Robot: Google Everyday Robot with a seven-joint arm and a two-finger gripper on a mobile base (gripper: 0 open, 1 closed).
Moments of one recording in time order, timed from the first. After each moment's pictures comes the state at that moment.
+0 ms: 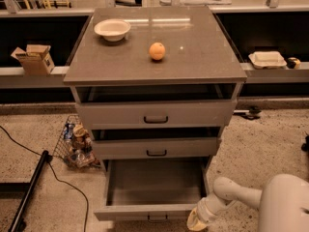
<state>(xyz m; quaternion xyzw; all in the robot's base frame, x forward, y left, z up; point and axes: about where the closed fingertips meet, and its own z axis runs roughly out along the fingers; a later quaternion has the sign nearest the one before) 0.408 -0.171 0.187 -0.68 0.66 0.30 0.11</state>
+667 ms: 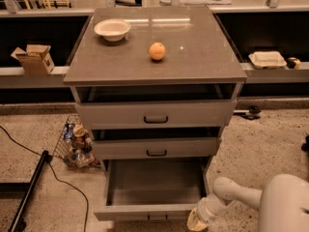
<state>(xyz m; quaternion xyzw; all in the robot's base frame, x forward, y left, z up) 0.408 -0.171 0.187 -0.68 0.66 0.30 0.11</state>
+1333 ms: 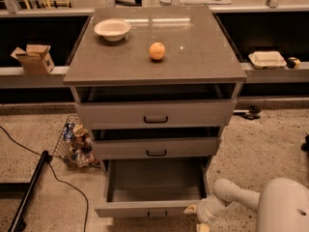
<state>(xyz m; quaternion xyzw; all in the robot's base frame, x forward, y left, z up) 0.412 -0.168 0.174 -0.68 0.66 0.31 0.12</state>
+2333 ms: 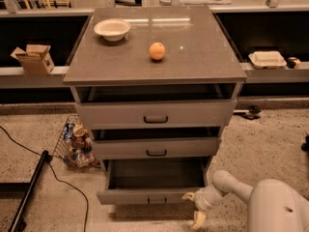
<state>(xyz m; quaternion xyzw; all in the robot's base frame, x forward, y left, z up) 0.466 -0.167 0.163 -0.70 0.64 0.29 0.16</state>
